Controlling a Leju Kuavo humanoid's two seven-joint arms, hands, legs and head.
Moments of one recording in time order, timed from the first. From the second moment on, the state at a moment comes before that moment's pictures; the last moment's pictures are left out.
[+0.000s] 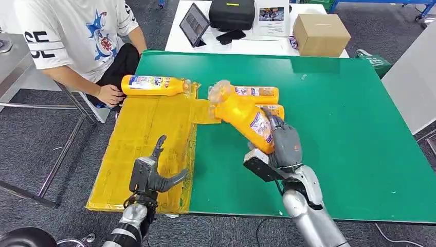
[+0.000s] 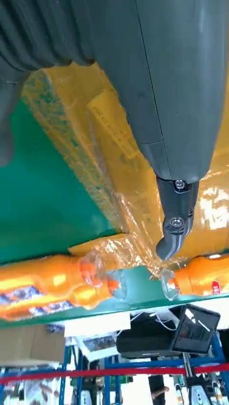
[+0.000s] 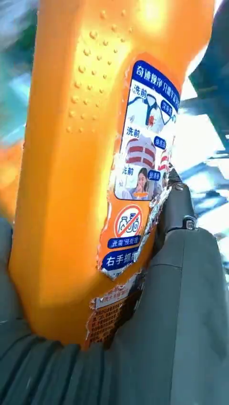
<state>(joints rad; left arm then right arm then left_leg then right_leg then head) -0.23 -0.23 -0.09 -0.92 -0.20 0.12 -0.54 -0.22 -0.10 0.38 -1.43 0.71 -0.51 -0.32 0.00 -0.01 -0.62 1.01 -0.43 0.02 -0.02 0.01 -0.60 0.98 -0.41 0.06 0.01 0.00</state>
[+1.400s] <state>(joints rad) -0.20 -0.16 -0.29 -1.08 0.19 -0.46 -0.48 -0.12 0.23 0.39 -0.98 0.52 -0.40 -0.69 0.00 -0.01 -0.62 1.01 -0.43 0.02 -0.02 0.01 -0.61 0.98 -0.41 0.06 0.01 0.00</state>
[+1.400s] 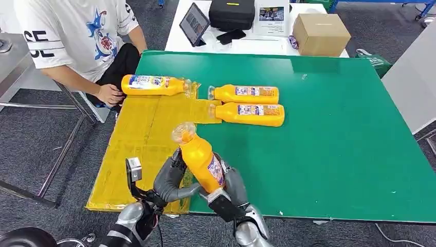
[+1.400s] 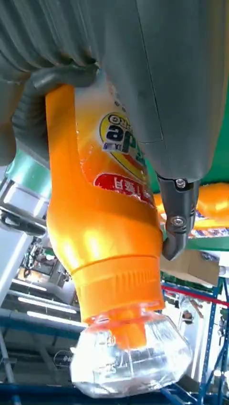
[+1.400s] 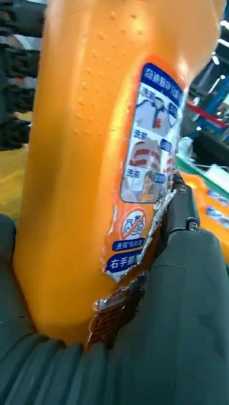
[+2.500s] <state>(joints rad) -0.21 -0.14 -0.29 -0.99 0.36 -0.52 -0.44 -0.22 0.27 0.56 -0.77 0.58 -0.38 -0.66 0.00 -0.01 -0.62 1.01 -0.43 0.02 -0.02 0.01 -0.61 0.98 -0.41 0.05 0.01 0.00</state>
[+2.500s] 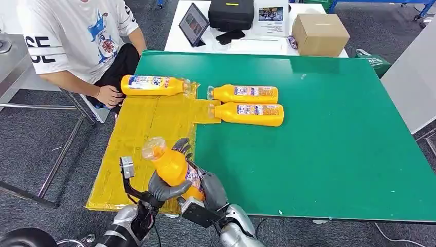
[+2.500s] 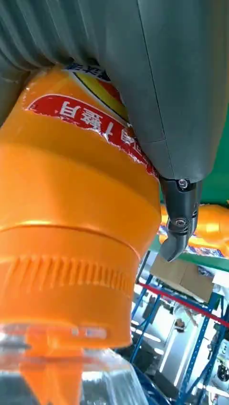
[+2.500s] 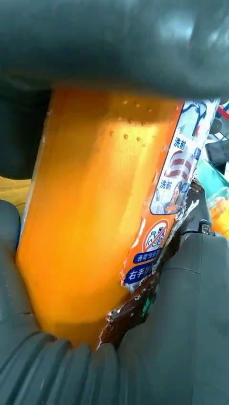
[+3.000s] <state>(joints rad) -0.20 -0.13 -0.29 -1.02 0.38 -0.53 -0.42 -0.23 0.28 0.57 -0.76 0.58 -0.41 -0.65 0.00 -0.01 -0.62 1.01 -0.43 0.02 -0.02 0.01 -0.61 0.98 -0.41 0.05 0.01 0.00</state>
